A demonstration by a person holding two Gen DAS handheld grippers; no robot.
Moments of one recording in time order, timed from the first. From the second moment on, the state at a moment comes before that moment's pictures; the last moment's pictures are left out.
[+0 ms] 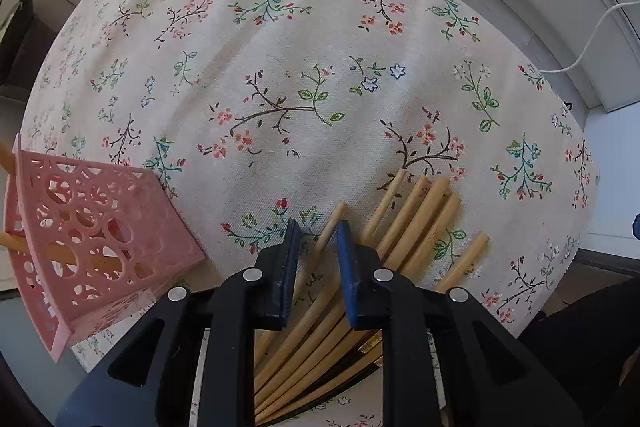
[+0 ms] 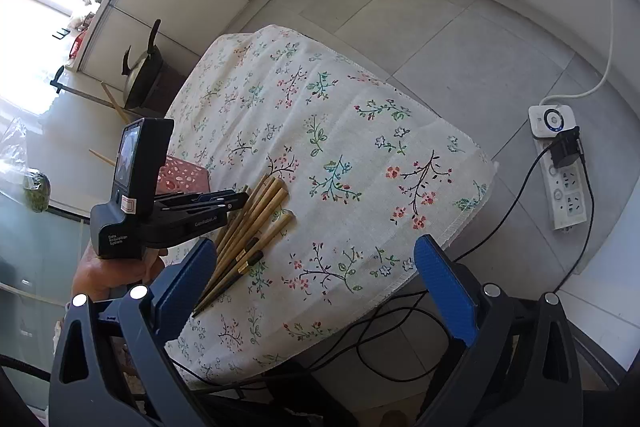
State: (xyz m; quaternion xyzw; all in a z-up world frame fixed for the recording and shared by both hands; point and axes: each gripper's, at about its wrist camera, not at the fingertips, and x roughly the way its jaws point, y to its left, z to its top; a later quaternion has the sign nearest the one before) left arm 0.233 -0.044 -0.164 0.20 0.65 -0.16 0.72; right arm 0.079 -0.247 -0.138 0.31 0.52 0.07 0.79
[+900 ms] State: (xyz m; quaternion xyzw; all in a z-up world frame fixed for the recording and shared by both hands) left arm 0.071 0.039 -0.003 0.16 0.43 -0.18 0.87; right arm 0.141 -0.148 -0.190 0.39 0.61 -0.05 0.69
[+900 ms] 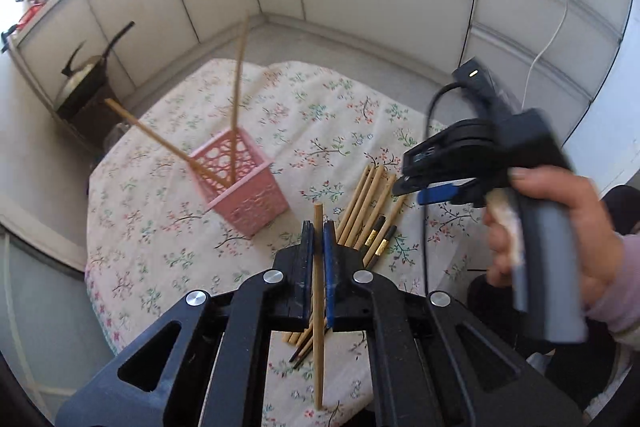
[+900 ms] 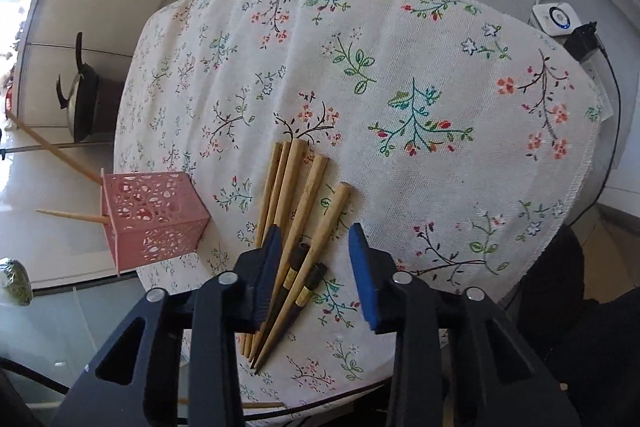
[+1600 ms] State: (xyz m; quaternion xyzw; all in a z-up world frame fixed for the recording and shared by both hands) left arm 0.059 0.091 0.027 0.07 0.38 -0.16 0.91; right arm 0.141 -0.137 -0.177 0.37 0.55 -0.09 0.74
